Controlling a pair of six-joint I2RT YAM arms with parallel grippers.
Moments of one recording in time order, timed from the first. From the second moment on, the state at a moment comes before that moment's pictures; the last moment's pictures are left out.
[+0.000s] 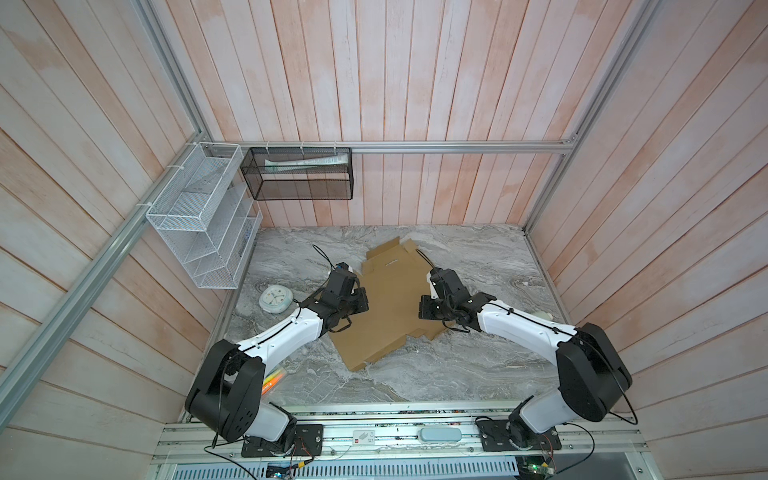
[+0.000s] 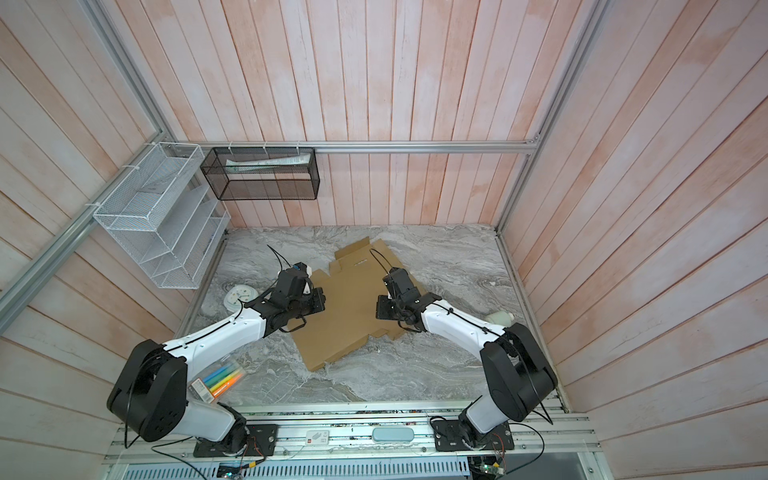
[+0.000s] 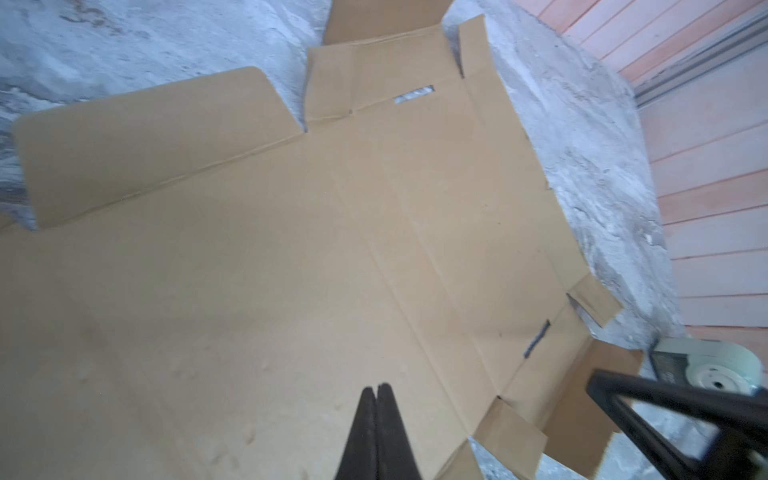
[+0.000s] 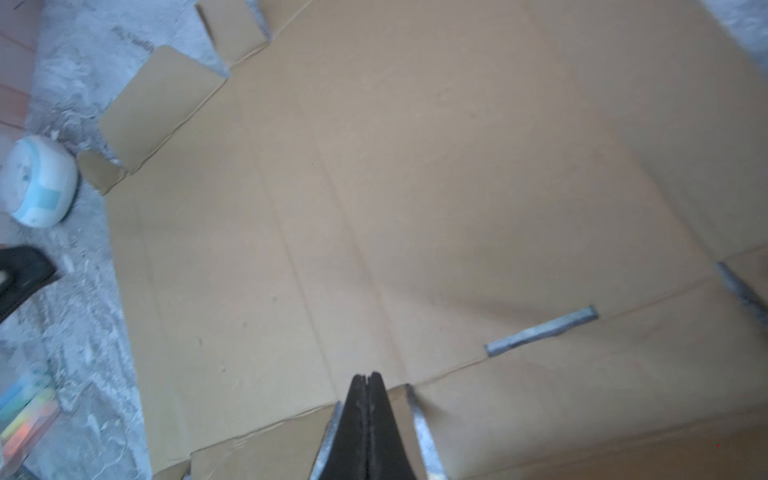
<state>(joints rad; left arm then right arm) -0.48 1.48 0.90 -0.20 0.05 -0.61 0.67 1.54 0.96 -0.31 -0.04 0.61</state>
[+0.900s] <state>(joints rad) -0.39 1.56 0.66 -0.03 0.06 -0.63 0.76 1.61 0.78 -0.22 -0.04 0.75</state>
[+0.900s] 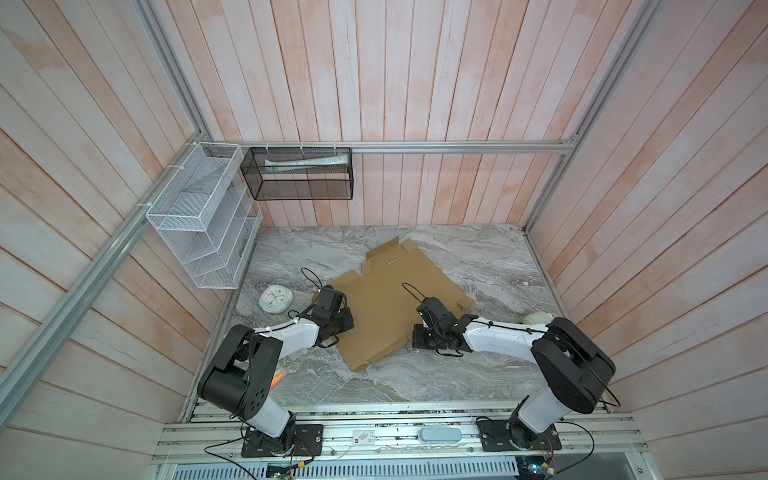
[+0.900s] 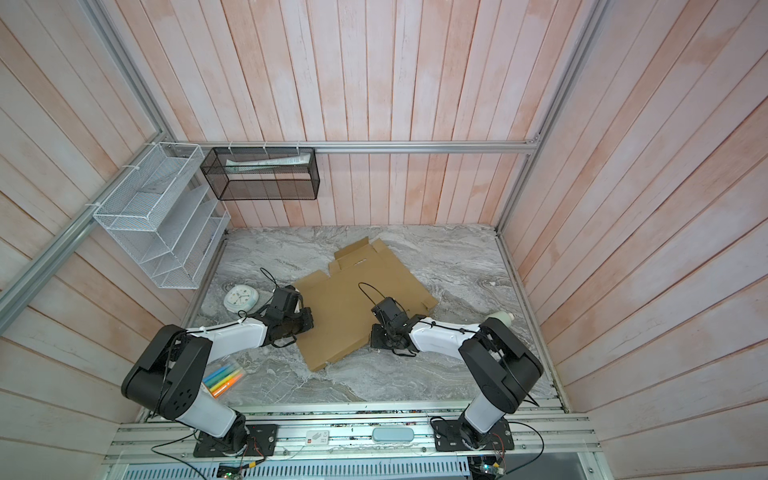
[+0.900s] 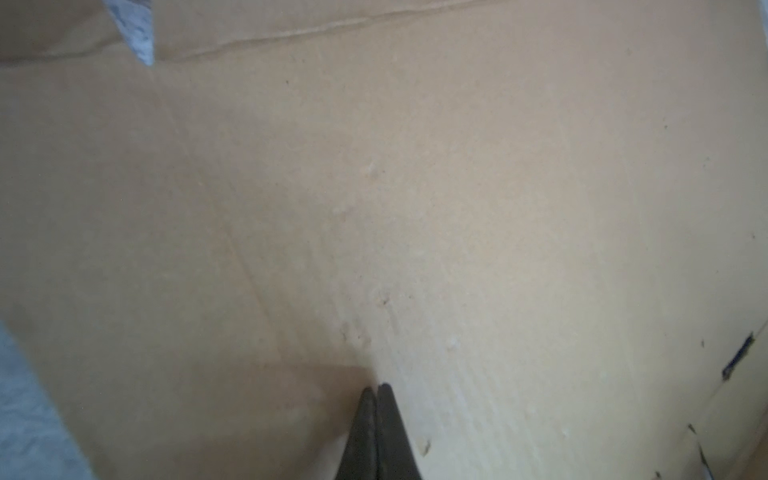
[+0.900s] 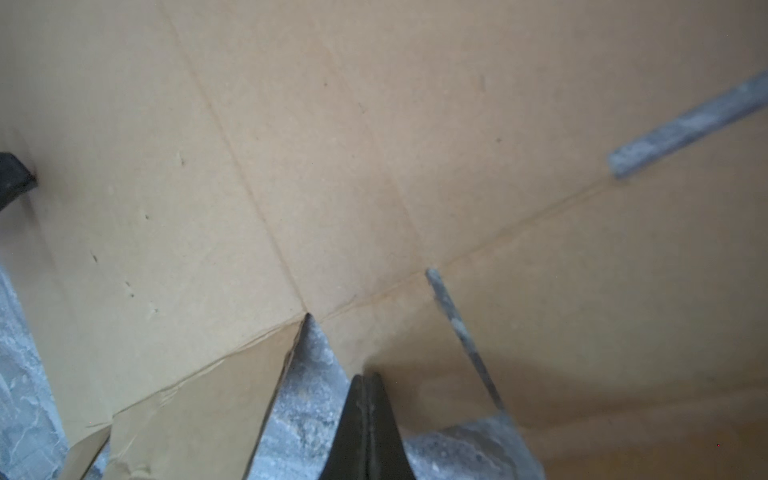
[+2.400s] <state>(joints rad) -0.42 1.51 0.63 -0.09 0.02 -0.62 0.61 1.79 1.01 -0.27 -0.13 0.60</state>
